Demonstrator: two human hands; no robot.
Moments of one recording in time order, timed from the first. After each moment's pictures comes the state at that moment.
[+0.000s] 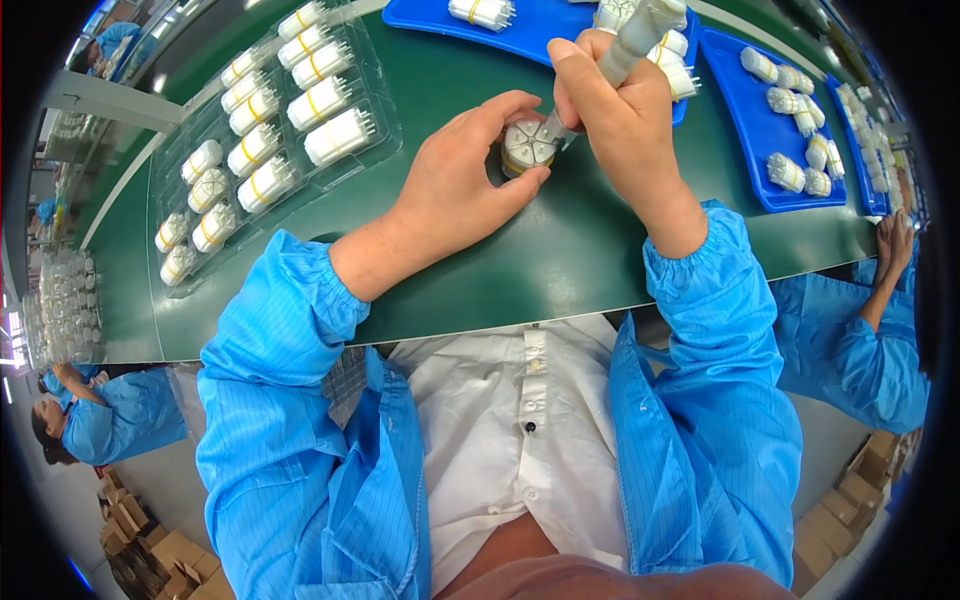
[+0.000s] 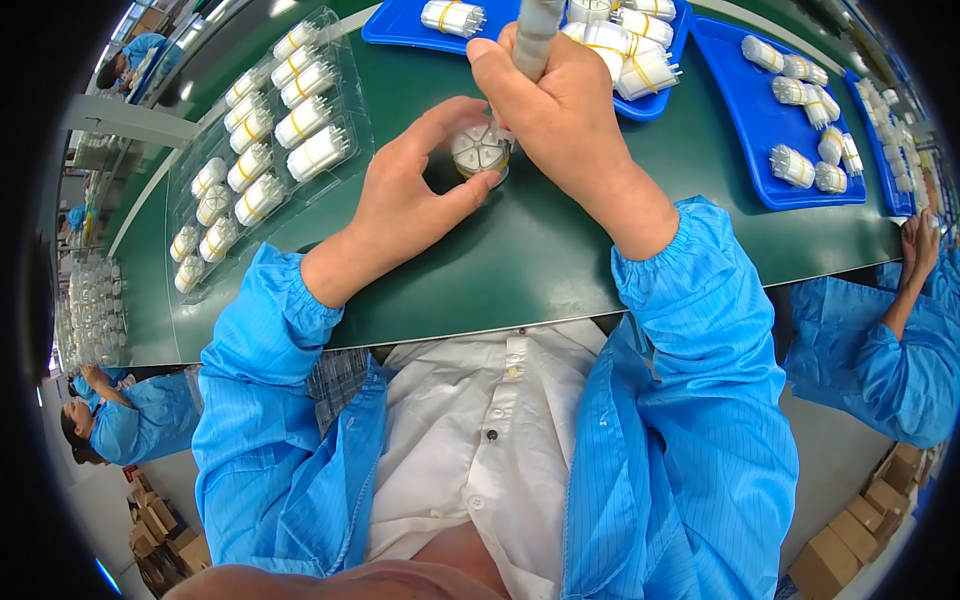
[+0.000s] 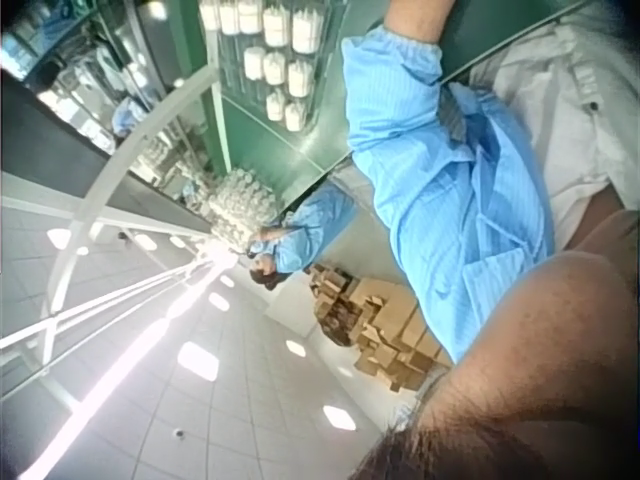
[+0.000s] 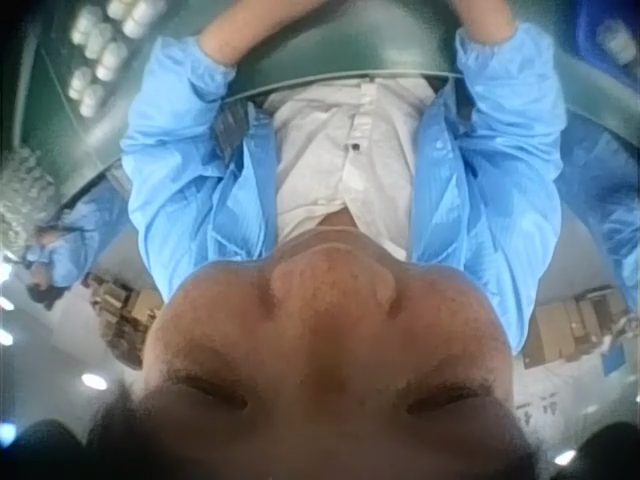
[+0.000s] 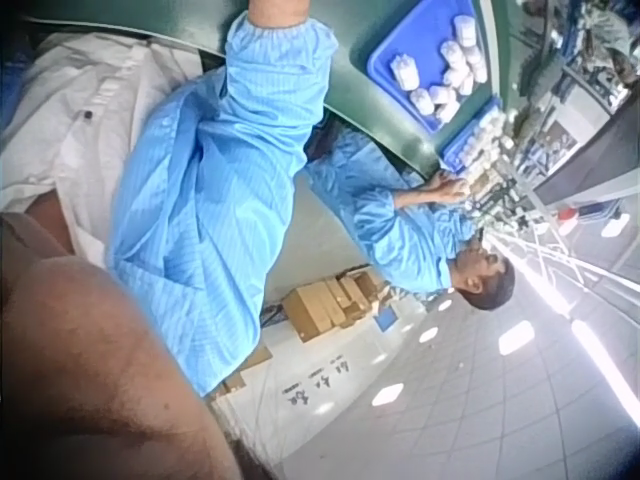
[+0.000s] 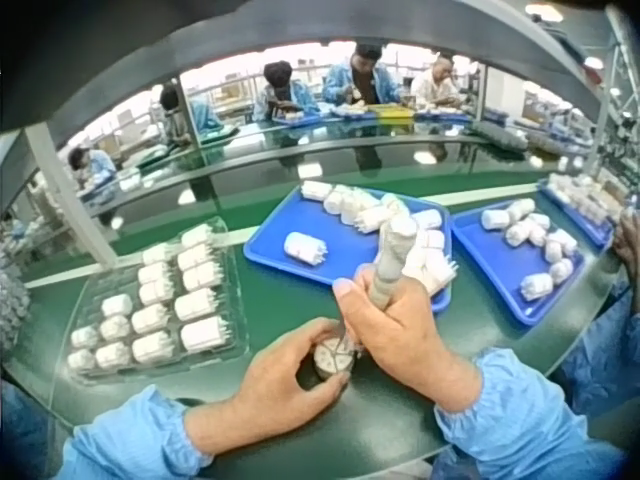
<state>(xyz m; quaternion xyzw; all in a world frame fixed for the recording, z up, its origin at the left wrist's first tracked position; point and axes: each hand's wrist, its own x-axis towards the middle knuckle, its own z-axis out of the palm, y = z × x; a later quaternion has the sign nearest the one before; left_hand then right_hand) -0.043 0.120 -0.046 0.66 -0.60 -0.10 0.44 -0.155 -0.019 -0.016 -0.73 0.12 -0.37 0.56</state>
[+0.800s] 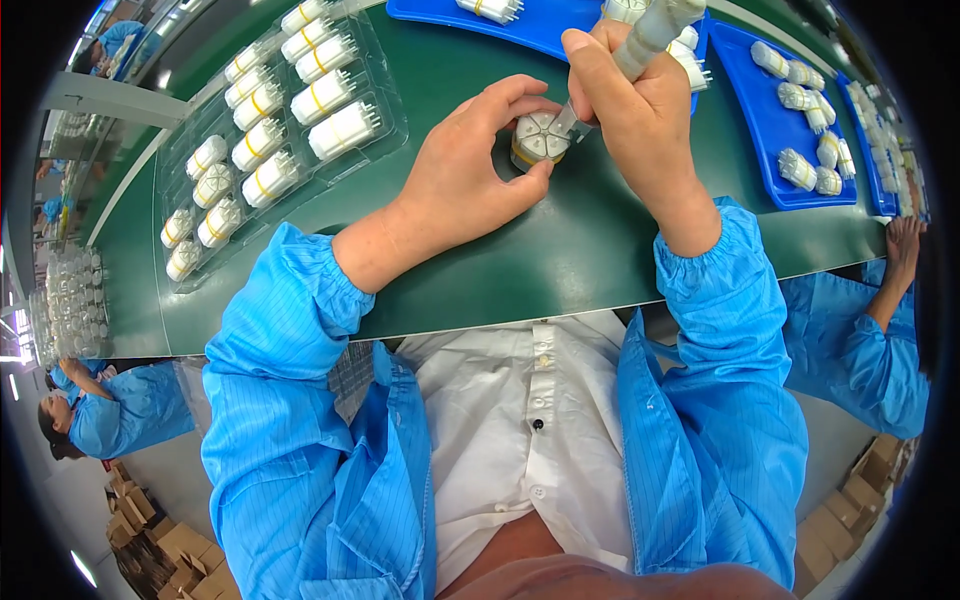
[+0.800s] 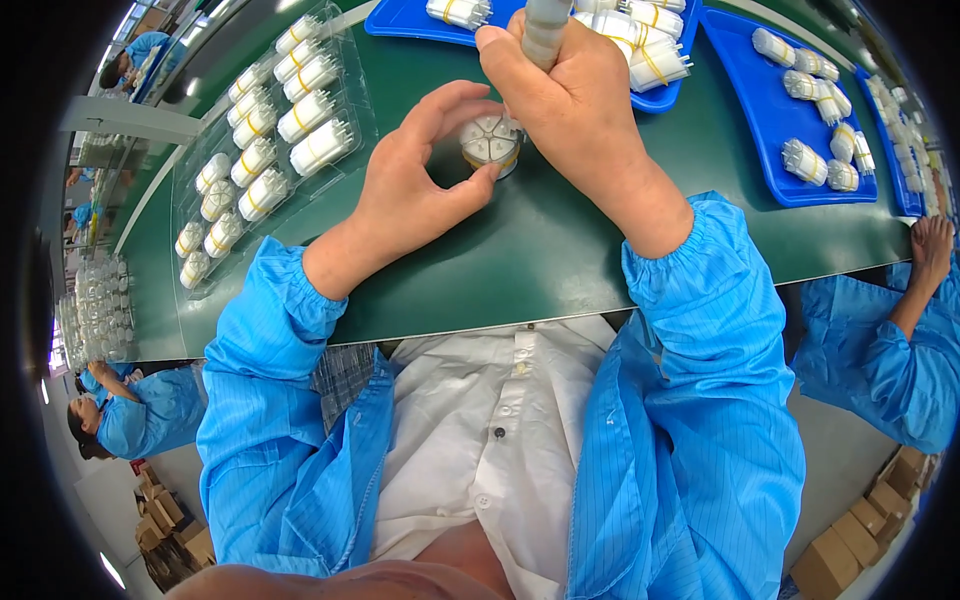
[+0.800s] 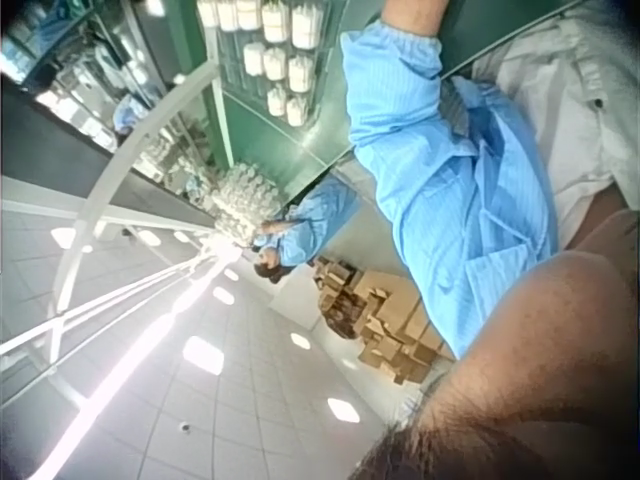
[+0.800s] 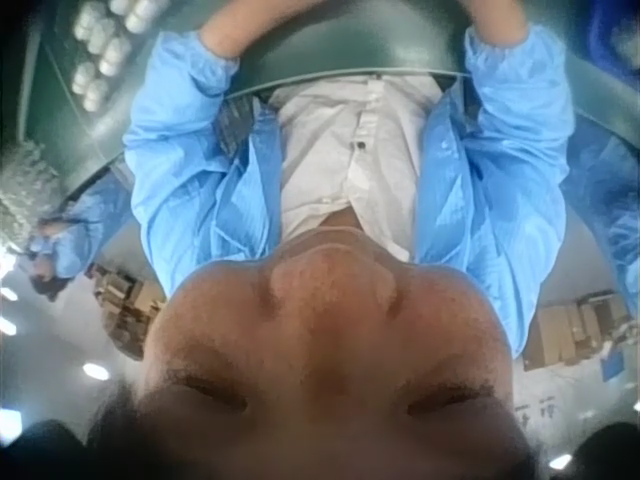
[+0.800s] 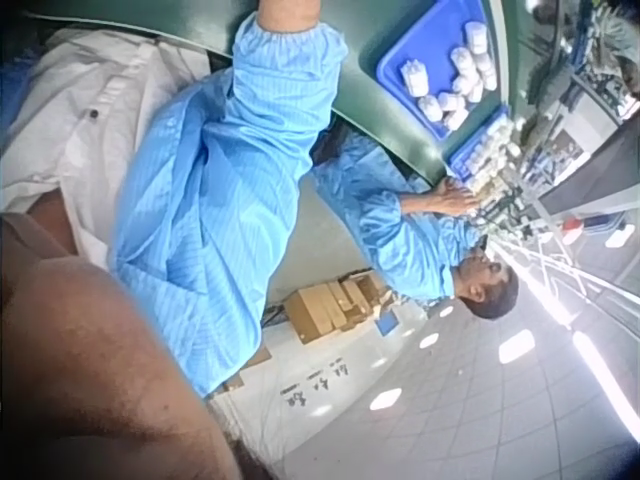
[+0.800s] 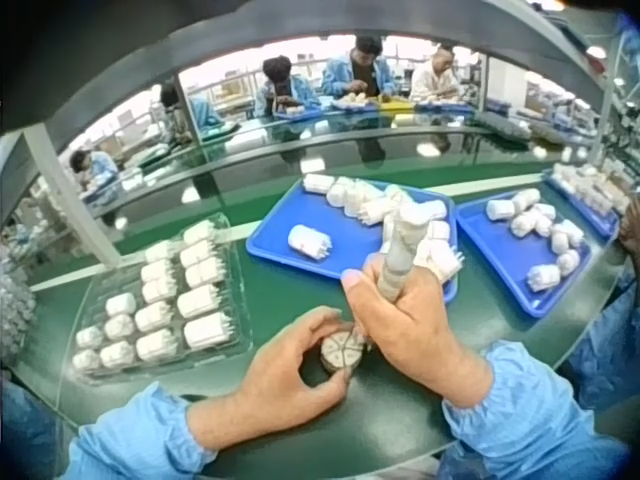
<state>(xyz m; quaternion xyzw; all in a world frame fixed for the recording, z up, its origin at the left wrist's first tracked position) -0.041 0.118 -0.046 0.64 -0.63 -0.09 0.44 -0.159 -0.019 -0.015 -0.76 0.12 -0.38 0.52</state>
